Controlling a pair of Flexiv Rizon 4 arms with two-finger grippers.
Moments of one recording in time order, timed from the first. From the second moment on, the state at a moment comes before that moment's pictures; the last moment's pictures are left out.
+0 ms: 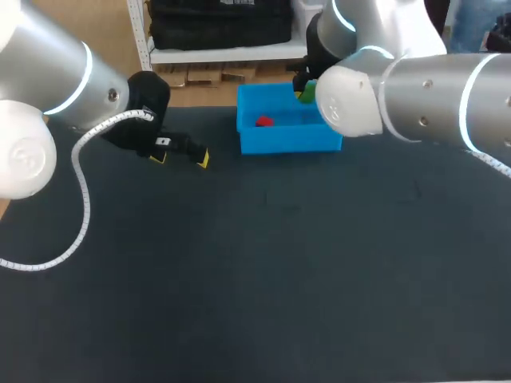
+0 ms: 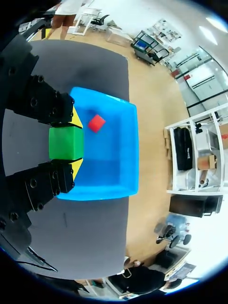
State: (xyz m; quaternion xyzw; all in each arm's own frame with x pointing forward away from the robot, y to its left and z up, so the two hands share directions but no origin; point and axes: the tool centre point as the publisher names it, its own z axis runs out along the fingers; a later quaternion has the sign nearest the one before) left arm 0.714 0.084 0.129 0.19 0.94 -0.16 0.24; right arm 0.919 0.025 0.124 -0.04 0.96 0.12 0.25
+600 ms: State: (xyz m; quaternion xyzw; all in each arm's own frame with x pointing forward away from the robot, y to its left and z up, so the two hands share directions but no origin) left arm 0.714 0.084 0.129 0.19 0.94 -0.16 0.24; right arm 0.959 0.018 0.068 -0.02 0.97 0.11 0.22
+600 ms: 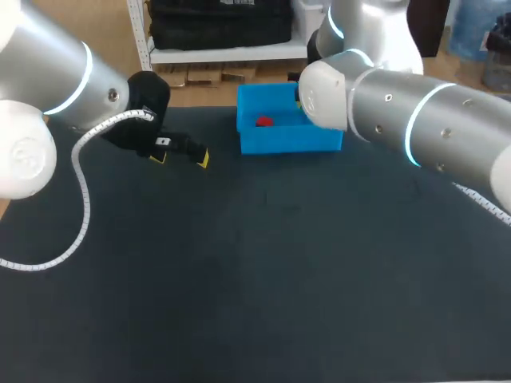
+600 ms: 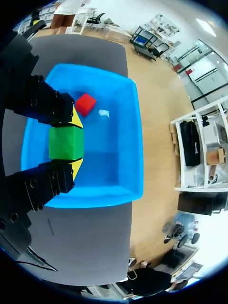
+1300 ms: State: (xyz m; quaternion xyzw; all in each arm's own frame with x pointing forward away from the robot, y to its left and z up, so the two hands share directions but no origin) left arm 0.714 0.084 0.129 0.19 0.94 -0.16 0.24; right arm 0.958 0.018 0.051 -0.02 0.97 0.11 0.22
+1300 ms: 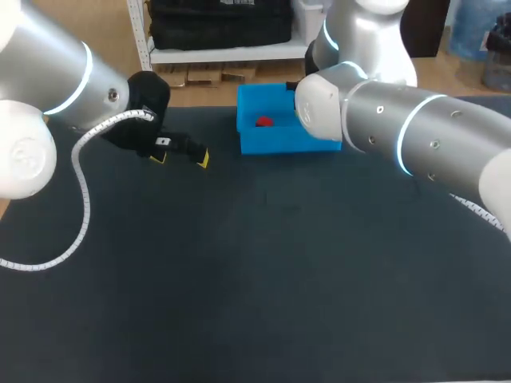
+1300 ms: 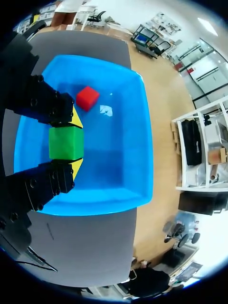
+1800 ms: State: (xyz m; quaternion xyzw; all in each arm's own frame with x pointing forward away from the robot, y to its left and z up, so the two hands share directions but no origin) left arm 0.714 0.084 0.129 0.19 0.94 -0.16 0.24; right arm 0.961 0.023 0.074 -0.03 0.97 0.11 0.23
